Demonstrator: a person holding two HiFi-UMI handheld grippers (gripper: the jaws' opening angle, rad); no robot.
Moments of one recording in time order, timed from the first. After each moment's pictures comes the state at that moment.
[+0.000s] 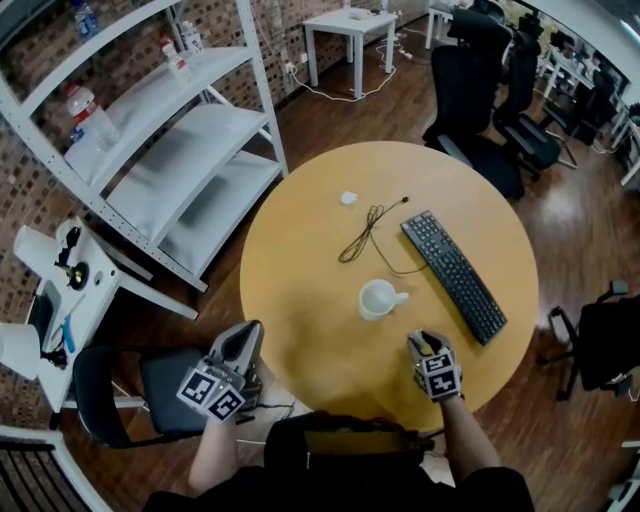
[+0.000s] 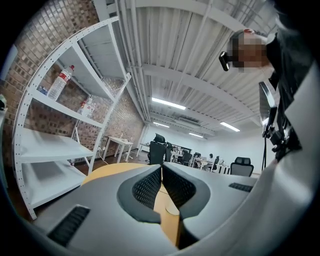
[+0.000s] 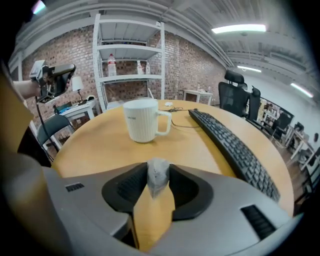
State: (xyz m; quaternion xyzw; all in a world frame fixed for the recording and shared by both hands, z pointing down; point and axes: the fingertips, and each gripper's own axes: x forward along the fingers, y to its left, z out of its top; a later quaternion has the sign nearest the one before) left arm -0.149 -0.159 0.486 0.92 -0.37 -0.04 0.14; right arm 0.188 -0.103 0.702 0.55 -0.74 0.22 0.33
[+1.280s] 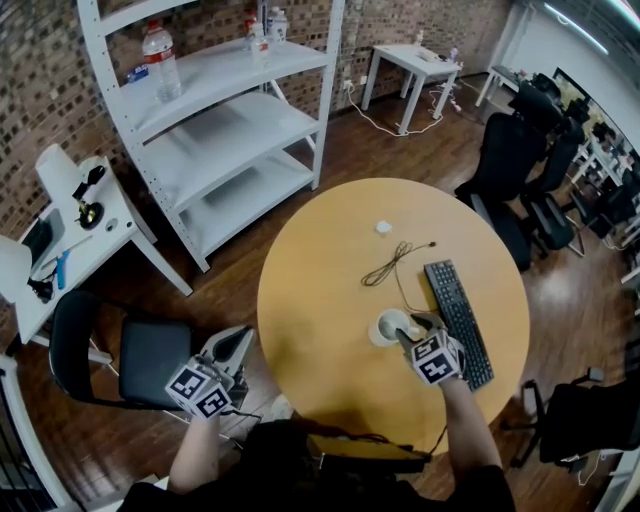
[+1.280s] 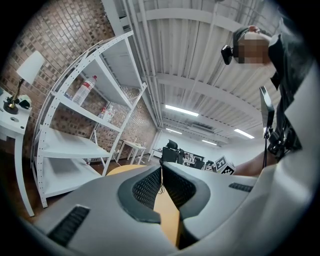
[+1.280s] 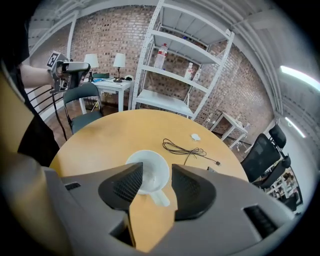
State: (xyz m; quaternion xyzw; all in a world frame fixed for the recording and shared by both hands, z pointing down) left arm -0.214 -0.139 0.507 0.88 -0.44 -0.09 0.16; right arm 0.116 -0.213 0.604 0.39 -0.79 0.03 0.47
